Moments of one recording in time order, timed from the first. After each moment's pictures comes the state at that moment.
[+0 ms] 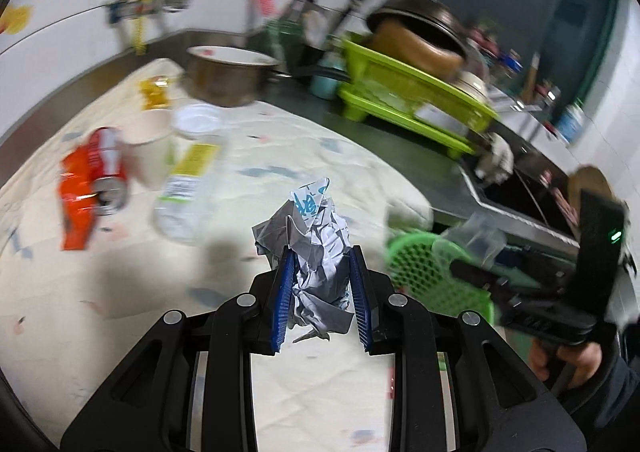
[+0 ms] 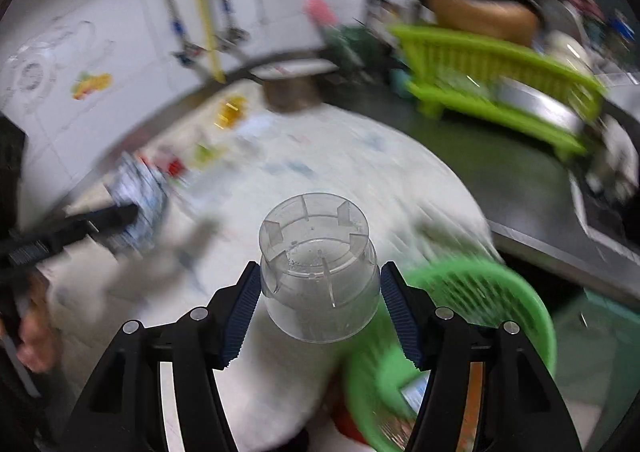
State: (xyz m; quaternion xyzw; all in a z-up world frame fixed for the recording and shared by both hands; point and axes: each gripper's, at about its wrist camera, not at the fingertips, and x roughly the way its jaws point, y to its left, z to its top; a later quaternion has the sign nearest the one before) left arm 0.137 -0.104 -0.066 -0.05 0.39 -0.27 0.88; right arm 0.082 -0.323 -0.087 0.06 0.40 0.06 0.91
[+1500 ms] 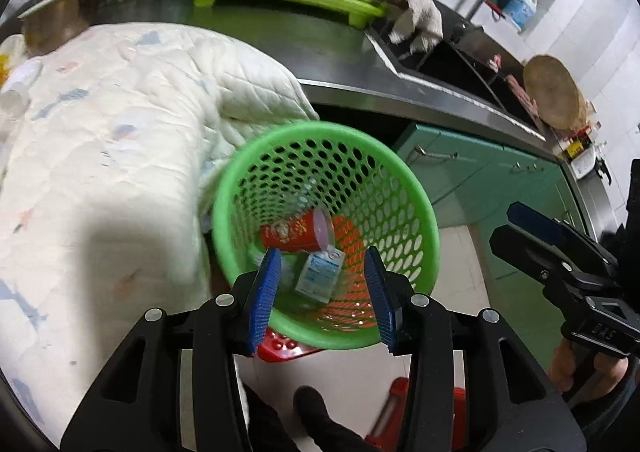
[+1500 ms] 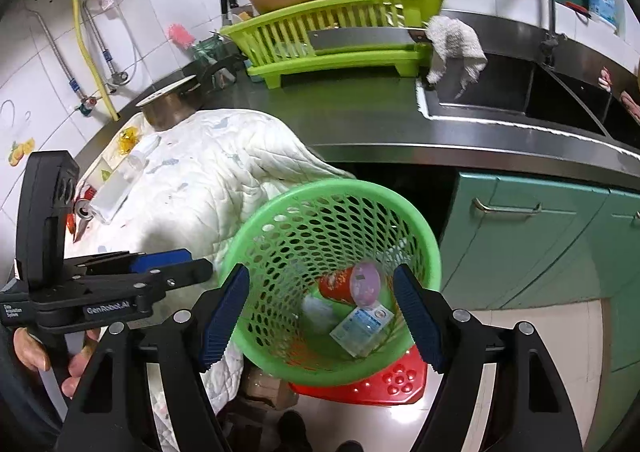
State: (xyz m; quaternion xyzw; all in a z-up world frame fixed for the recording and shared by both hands) left arm 0.110 -0.283 -0.143 0.04 0.50 -0.38 0.78; right arm -0.021 -0.436 -0.103 0.16 0.39 -0.08 0.90
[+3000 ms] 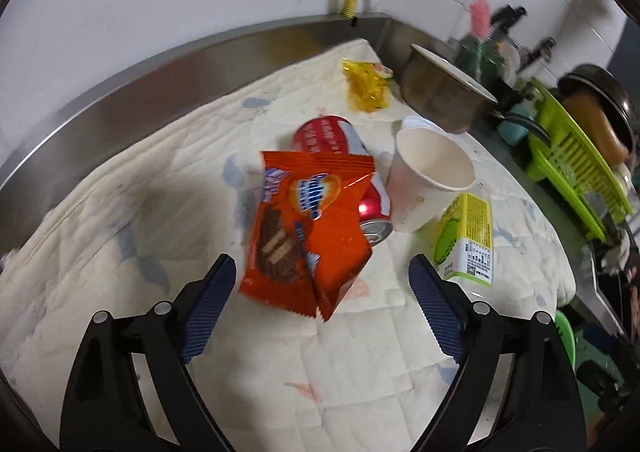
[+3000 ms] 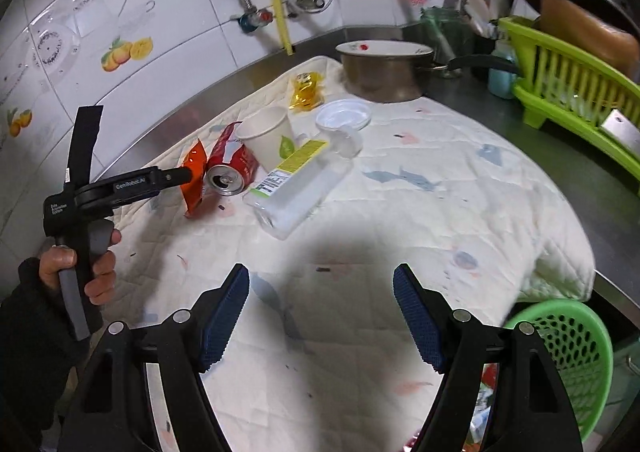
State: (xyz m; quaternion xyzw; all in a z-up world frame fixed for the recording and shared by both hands) left arm 0.261 0.068 -0.118 -0.11 0.44 -0.04 0.89; right arm 0.173 -0.198 -0.083 0.06 0.43 0.17 0.89
